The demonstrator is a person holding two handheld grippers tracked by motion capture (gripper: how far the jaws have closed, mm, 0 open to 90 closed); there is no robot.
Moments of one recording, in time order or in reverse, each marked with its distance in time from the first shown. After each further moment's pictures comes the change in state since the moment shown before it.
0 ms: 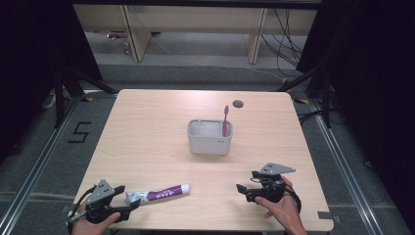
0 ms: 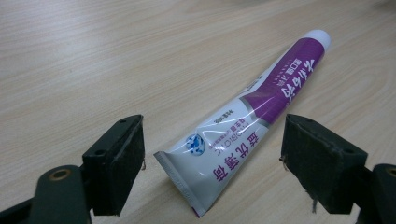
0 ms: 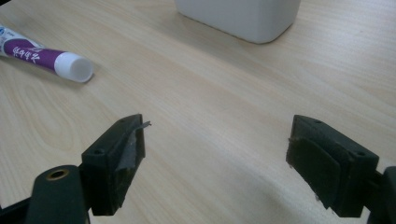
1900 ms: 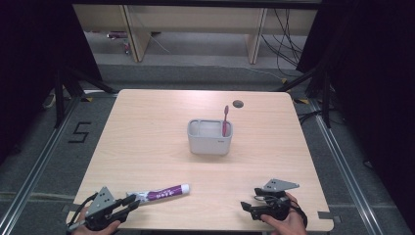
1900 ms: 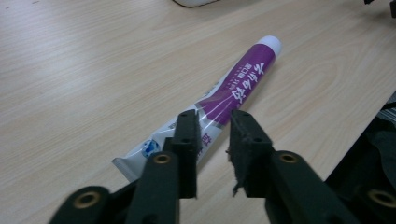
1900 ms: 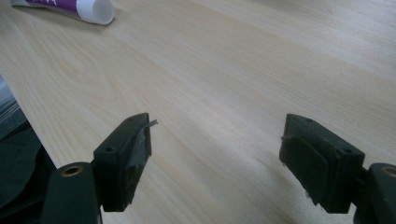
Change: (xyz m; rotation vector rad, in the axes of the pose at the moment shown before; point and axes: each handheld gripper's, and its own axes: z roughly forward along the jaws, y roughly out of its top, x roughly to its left) left arm -0.025 -0.003 -0.012 -0.049 -0.064 0.092; right arm 0.014 -0.036 -0.017 0.084 -0.003 -0.005
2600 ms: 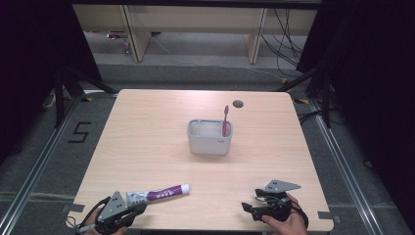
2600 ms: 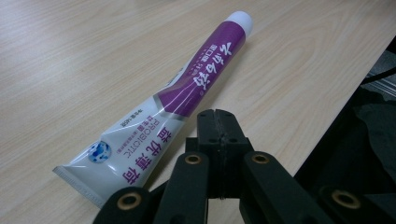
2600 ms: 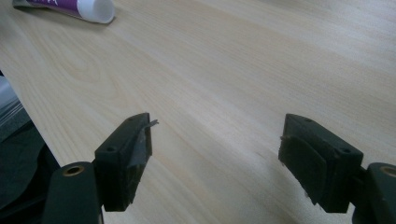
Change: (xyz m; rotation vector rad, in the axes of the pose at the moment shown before) left arm -0.016 0.000 0.013 0.083 -0.028 0.079; right arm -0.002 -0.002 -0.002 -0.007 0.011 -0.011
